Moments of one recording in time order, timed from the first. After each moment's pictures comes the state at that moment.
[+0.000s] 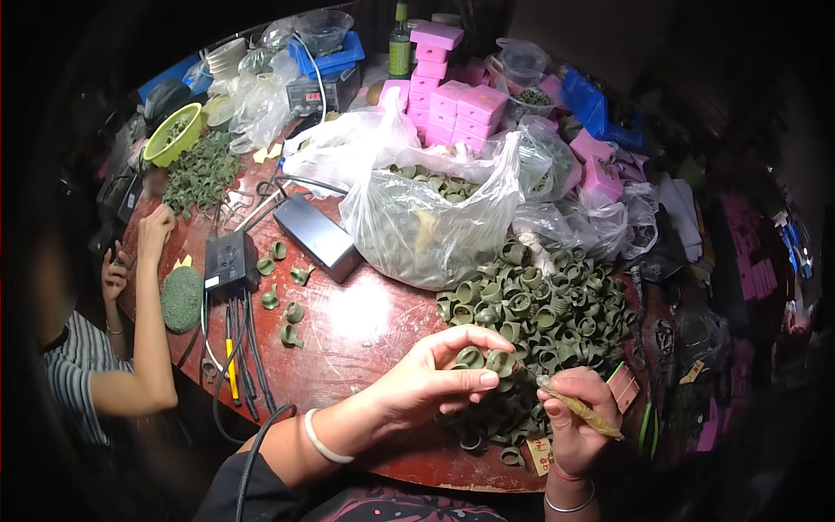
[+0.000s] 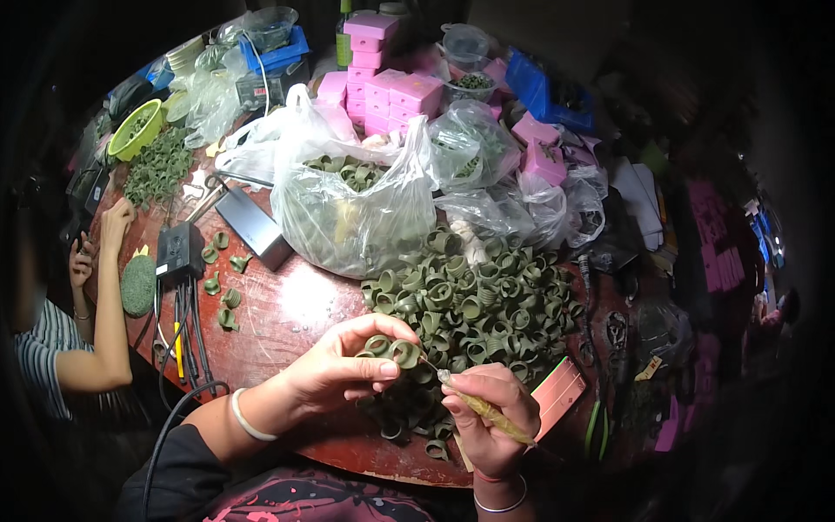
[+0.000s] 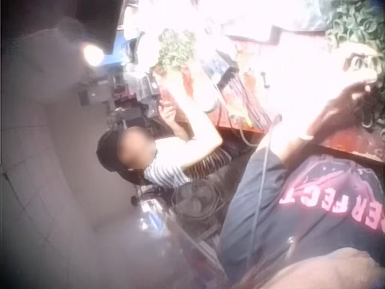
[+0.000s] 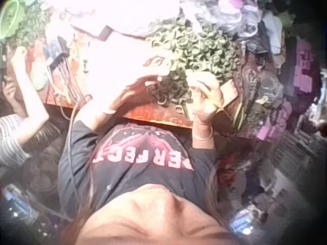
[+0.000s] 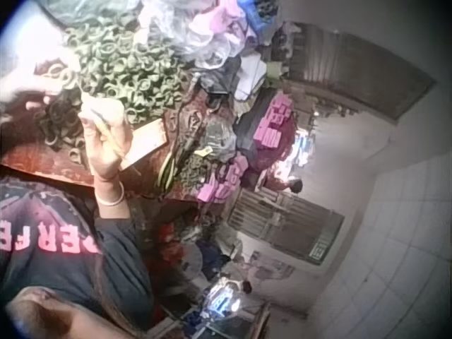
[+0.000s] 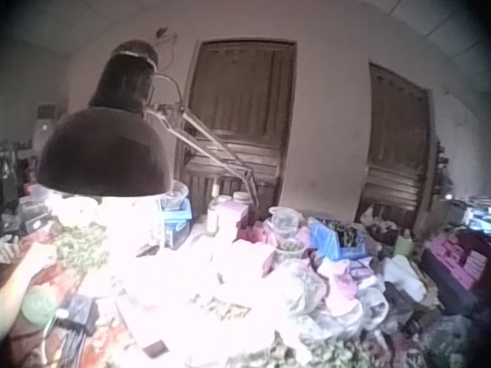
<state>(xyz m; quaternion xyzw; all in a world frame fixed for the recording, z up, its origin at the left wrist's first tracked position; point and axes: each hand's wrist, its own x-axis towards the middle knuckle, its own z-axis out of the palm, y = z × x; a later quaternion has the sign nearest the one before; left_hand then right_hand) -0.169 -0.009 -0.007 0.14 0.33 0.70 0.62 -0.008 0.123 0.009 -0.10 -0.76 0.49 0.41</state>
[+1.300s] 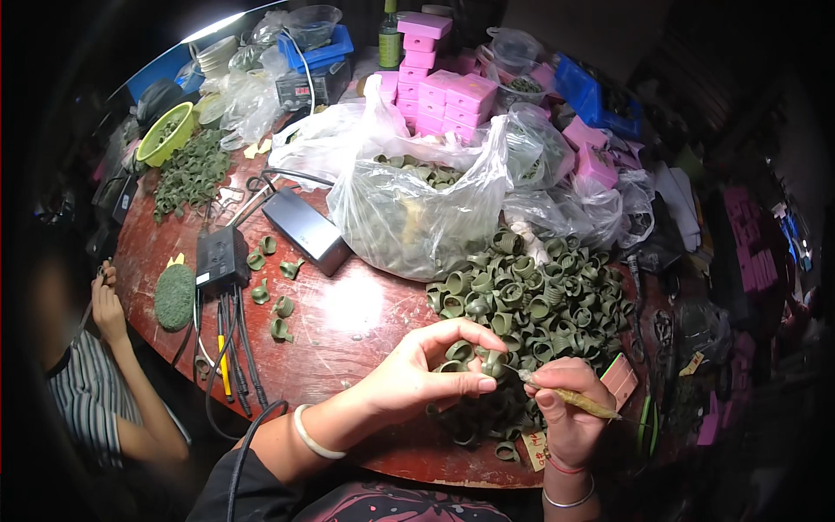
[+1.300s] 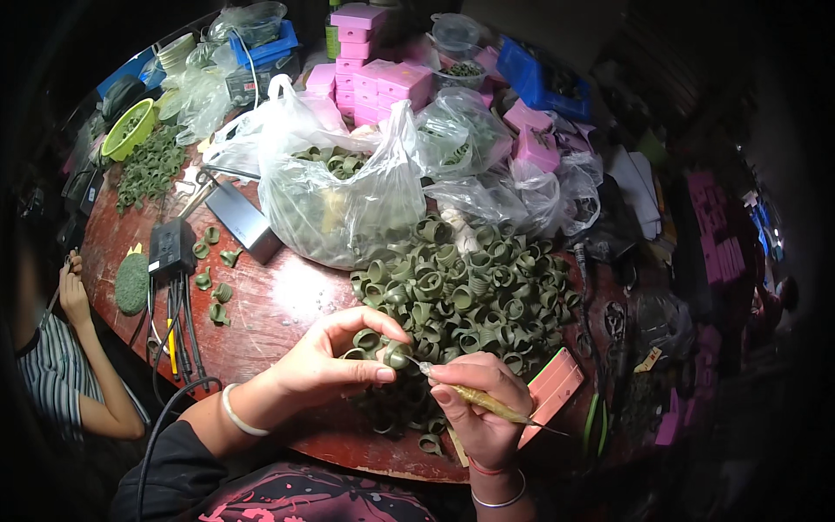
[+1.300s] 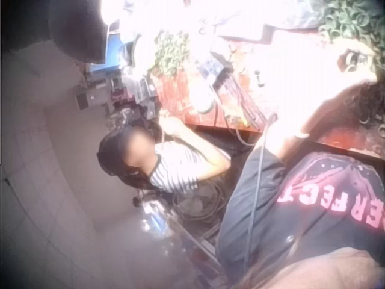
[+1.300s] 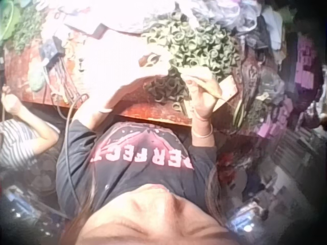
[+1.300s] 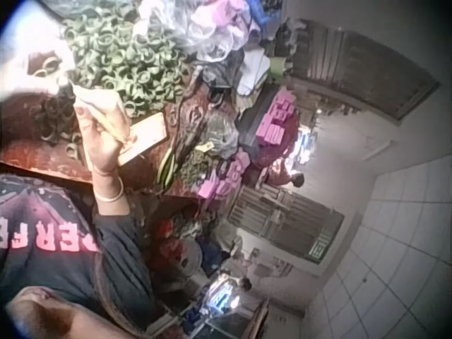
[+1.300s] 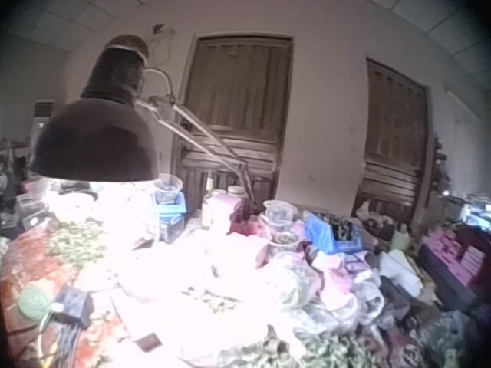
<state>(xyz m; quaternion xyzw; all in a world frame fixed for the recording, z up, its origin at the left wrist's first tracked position) -0.166 -0.006 -0.008 0.23 0.43 0.68 0.56 -0.007 0.129 0.005 -0.09 -0.73 0.56 0.37</state>
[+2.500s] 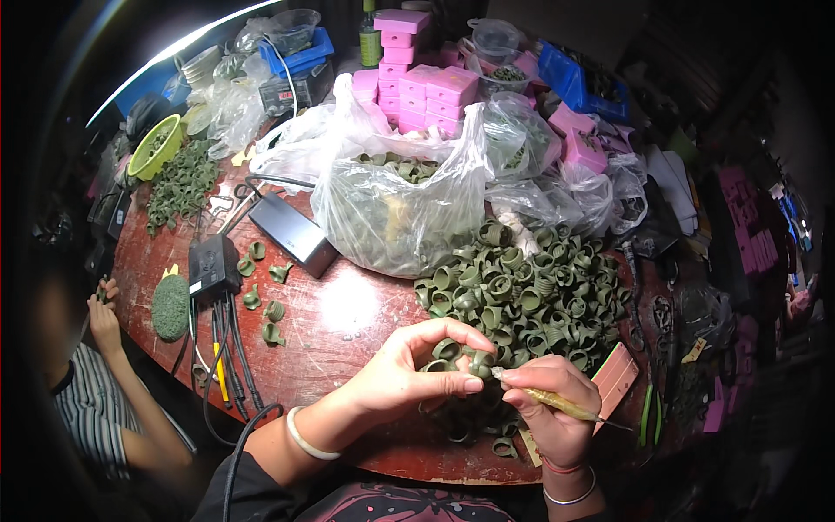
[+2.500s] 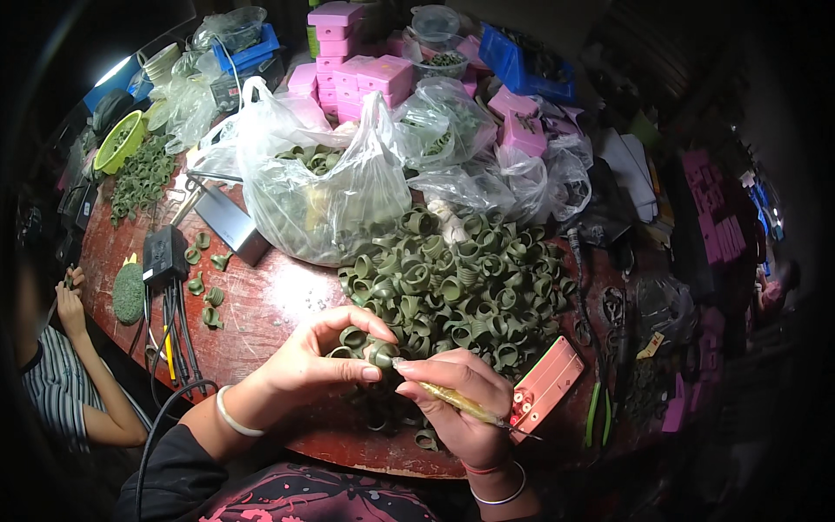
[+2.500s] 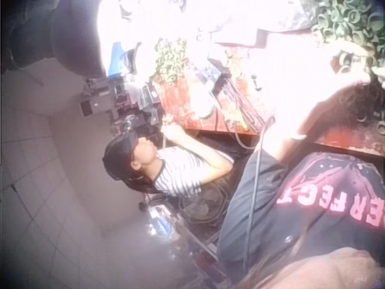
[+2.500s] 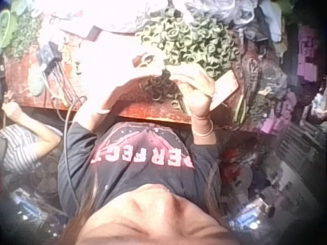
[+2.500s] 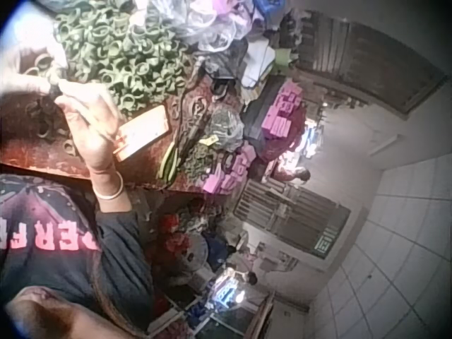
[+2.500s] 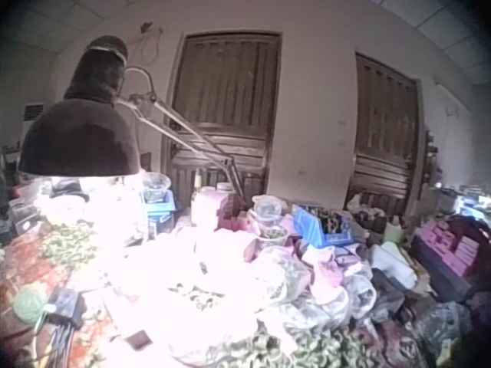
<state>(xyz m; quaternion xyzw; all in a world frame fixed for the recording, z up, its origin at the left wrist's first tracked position) -0.168 -0.007 -0.007 0.24 0.47 0.65 0.55 -0.008 0.130 0.012 -0.07 -0.80 0.50 0.32</state>
